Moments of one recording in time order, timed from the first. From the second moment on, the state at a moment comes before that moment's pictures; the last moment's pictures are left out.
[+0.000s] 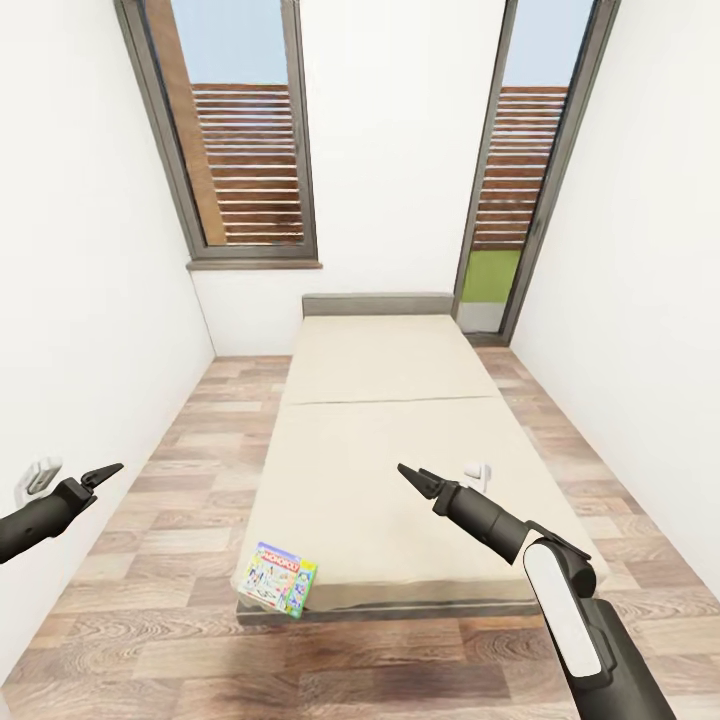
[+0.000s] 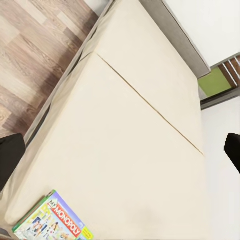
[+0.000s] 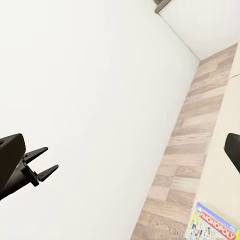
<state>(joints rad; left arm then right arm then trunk) -0.62 0.26 0.87 -1.09 0.11 0.89 -0.74 -0.35 -0.02 0.00 -1.48 -0.65 0.60 0.57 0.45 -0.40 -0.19</state>
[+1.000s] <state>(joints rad) -0.62 0.26 0.87 -1.09 0.11 0.89 -0.73 -0.35 -0.01 0.00 -1.47 -0.65 0.60 0.57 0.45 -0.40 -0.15</state>
